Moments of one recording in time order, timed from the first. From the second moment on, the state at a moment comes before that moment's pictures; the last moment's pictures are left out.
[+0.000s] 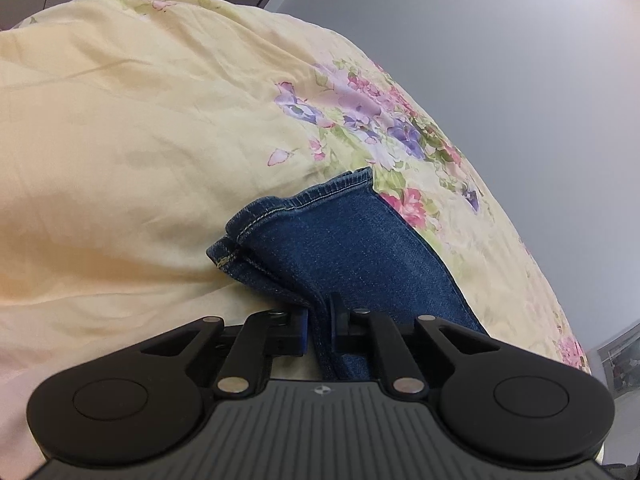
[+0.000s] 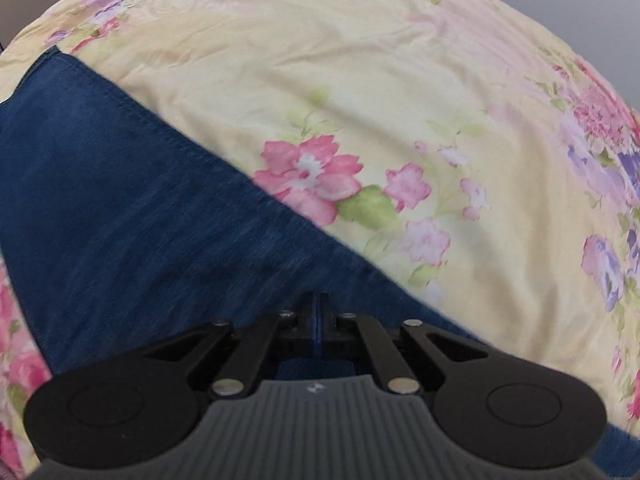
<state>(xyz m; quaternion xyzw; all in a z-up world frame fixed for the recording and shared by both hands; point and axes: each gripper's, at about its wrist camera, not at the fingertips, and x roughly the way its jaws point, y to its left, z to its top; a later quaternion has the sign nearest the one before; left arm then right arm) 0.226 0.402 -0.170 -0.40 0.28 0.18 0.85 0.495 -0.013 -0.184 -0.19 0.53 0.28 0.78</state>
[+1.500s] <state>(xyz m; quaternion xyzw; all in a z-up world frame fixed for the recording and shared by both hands) 0.286 -0.007 0.077 0.01 0.23 0.02 0.97 0.329 -0.311 -0.095 -0.06 0.54 0.17 0.82</state>
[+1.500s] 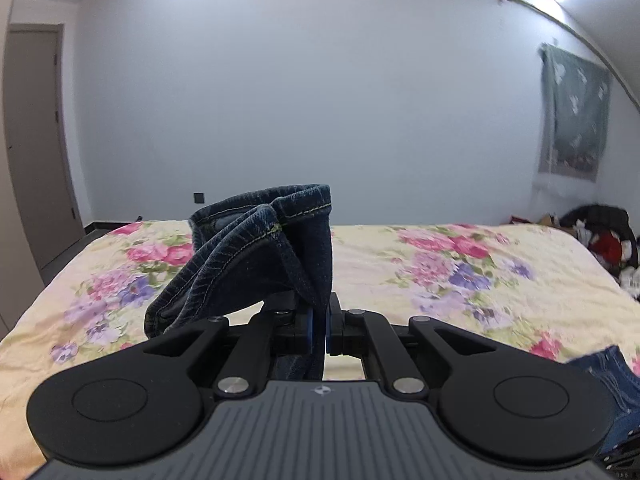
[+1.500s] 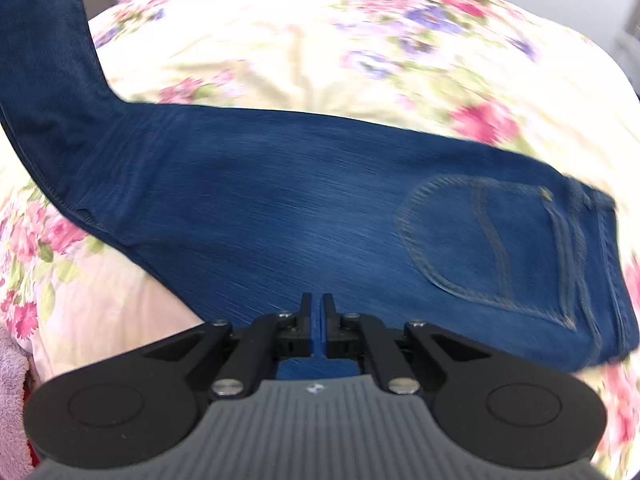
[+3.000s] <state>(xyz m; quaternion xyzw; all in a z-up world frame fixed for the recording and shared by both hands) 0.279 -0.080 -0.105 0.07 0.45 -0.13 0.88 0.310 -0.323 -0.177 0.38 0.54 0.13 0.74</state>
